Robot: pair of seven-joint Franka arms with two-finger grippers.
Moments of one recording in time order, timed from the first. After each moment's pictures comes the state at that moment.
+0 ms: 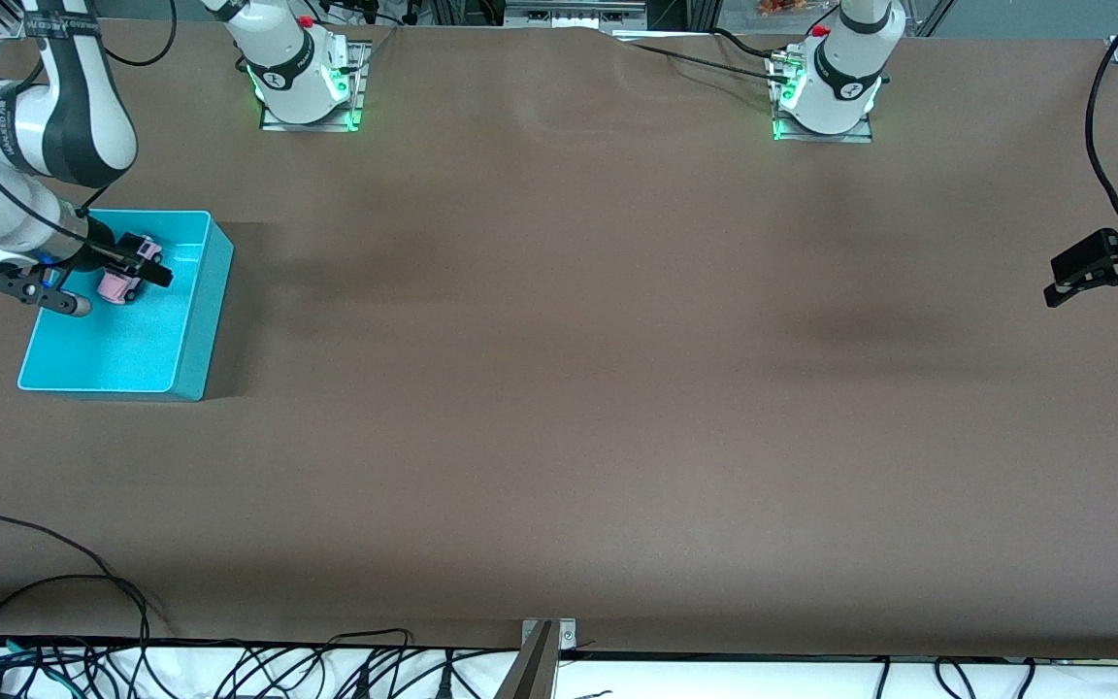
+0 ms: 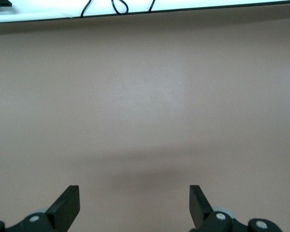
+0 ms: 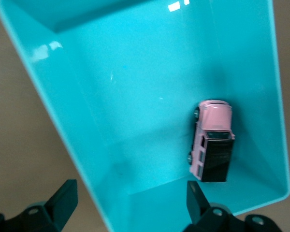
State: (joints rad) left arm 0.07 0.12 0.00 -1.47 -0.01 1.67 0.13; right arm -0.13 0.02 -0.04 -2.24 -0.11 2.13 0.22
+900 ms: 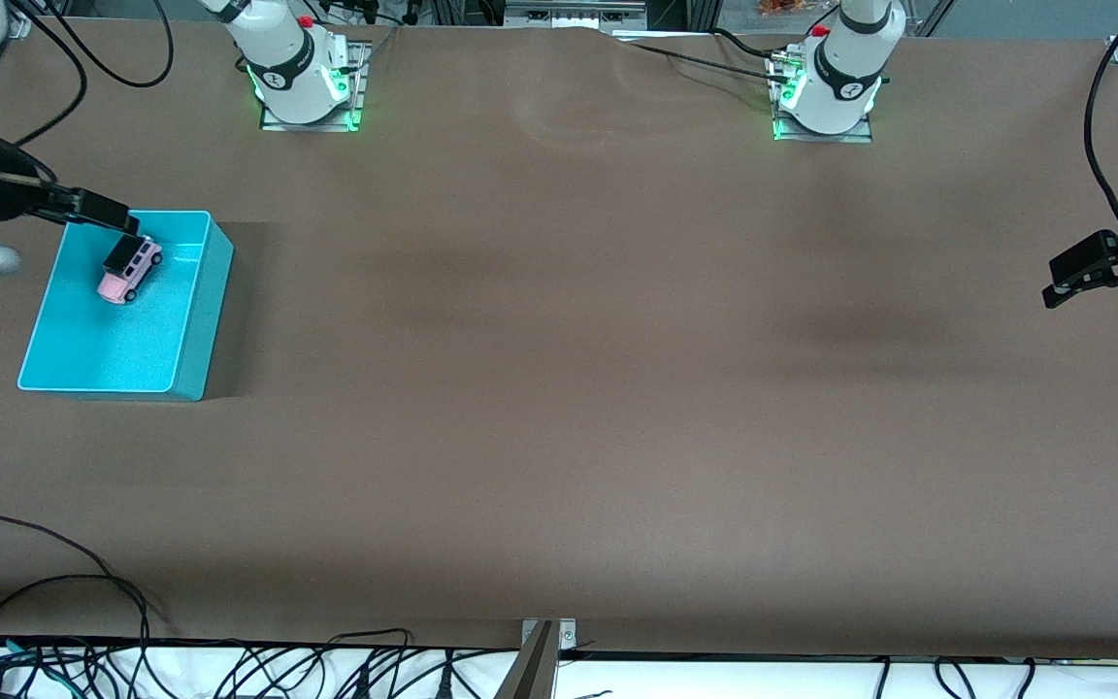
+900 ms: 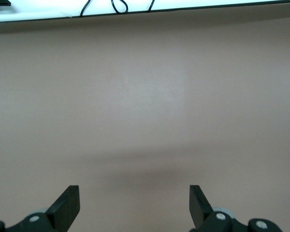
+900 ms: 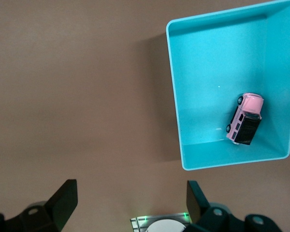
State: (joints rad) left arm 0.07 0.12 0.00 -1.47 -0.01 1.67 0.13; right arm -0.05 -0.01 -0.03 -1.72 0.05 1.51 0.08
